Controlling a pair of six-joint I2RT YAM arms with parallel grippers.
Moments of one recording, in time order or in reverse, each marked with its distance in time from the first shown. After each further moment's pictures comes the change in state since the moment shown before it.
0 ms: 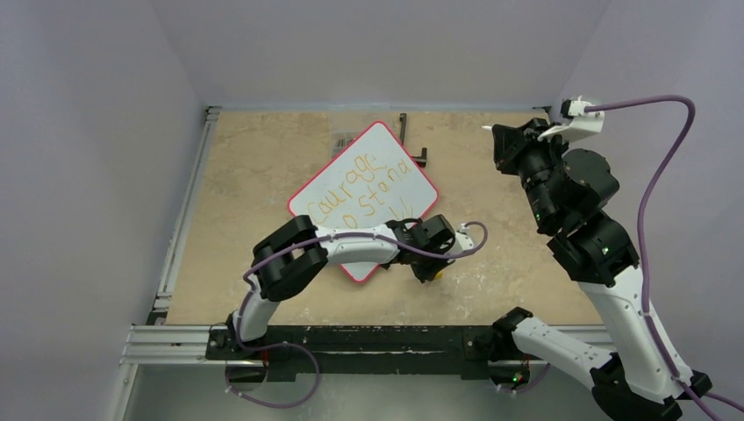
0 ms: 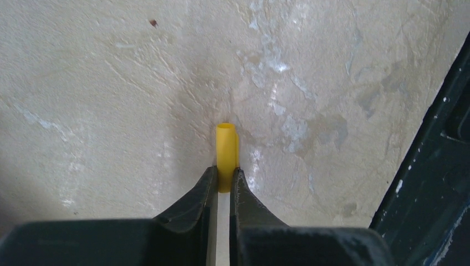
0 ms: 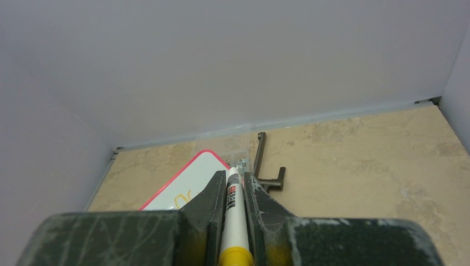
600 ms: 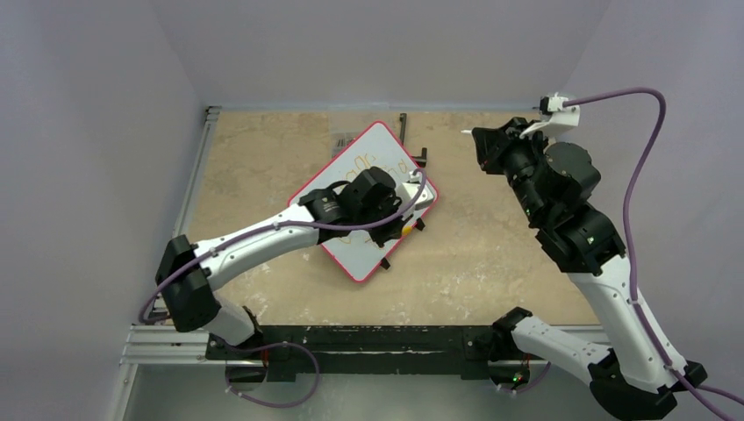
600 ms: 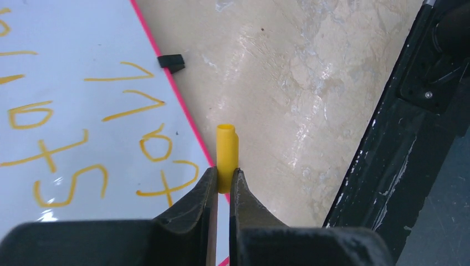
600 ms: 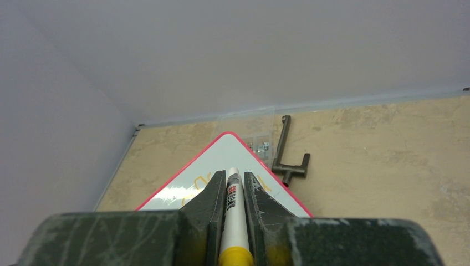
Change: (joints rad) left arm 0.163 -0.518 -0.165 -0.137 0.006 0.063; right arm 0.000 0.035 -0.023 0.013 -0.100 0.046
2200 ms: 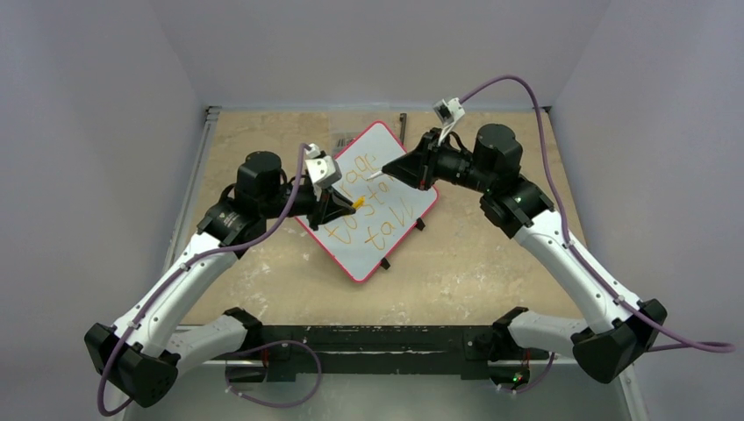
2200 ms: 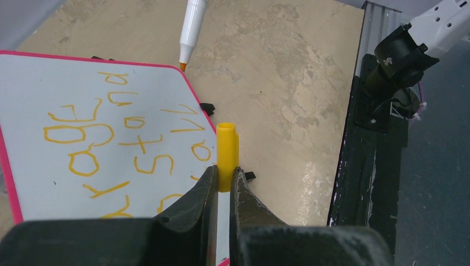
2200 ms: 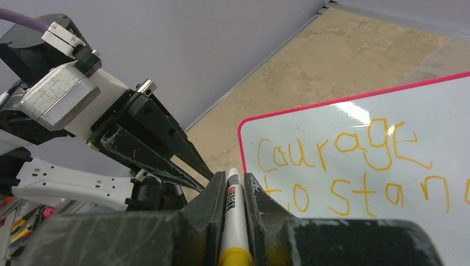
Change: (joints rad) left arm 0.462 -0.537 -0.271 0.154 0.519 0.090; right arm 0.000 0.229 -0.163 0.301 -0.868 0.074
